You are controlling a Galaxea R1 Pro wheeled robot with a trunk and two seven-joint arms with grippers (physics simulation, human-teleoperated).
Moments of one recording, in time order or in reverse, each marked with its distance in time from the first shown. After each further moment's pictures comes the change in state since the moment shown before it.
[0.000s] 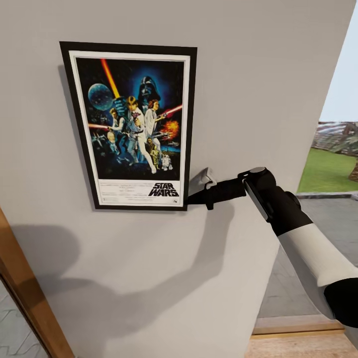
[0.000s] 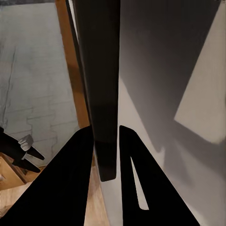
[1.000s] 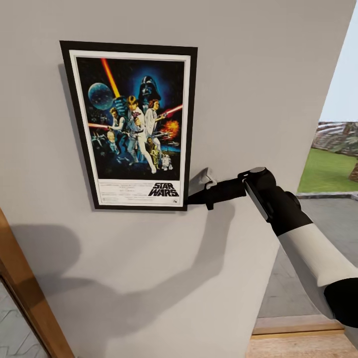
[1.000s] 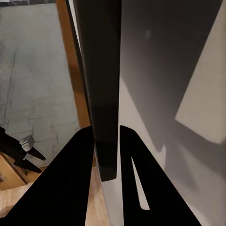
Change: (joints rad) left arm 0.000 0.000 0.001 0.000 0.000 0.000 0.000; right arm 0.000 0.000 -0.001 0.001 -0.003 0.000 0.002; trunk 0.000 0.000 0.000
